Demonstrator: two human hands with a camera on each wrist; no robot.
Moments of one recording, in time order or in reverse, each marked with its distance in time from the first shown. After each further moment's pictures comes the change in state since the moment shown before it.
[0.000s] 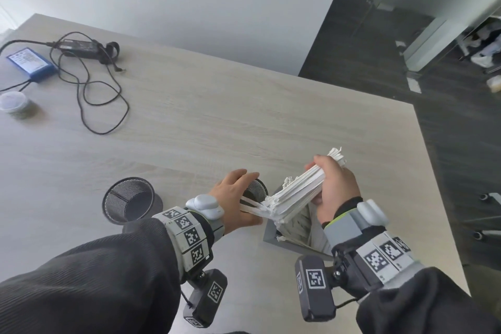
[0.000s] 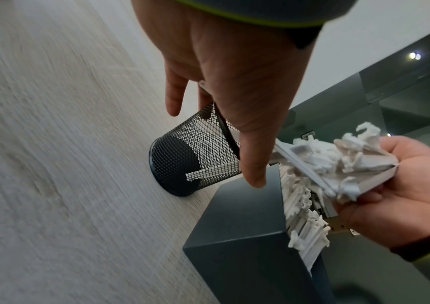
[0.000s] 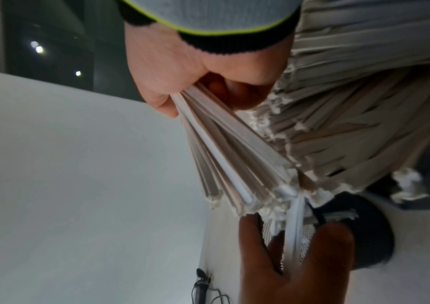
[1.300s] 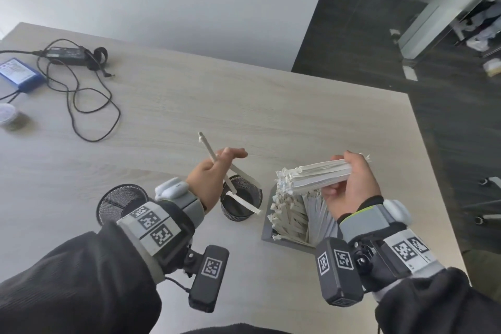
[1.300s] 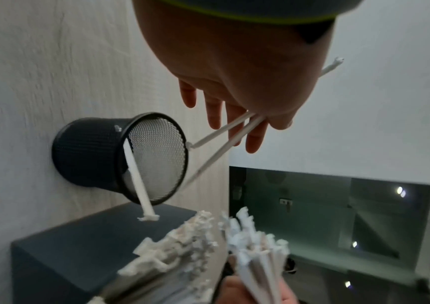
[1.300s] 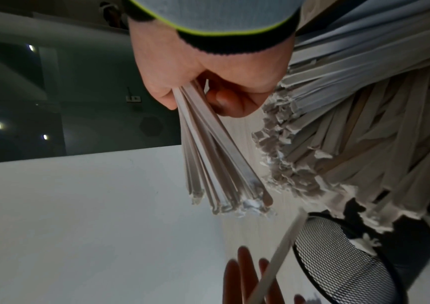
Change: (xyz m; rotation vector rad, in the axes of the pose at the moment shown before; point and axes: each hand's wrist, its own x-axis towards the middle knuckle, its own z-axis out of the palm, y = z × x) left_hand -0.002 0.028 -0.050 -0.732 0.273 -0.046; right_hand 0.029 0.002 -0.040 0.424 0.023 0.107
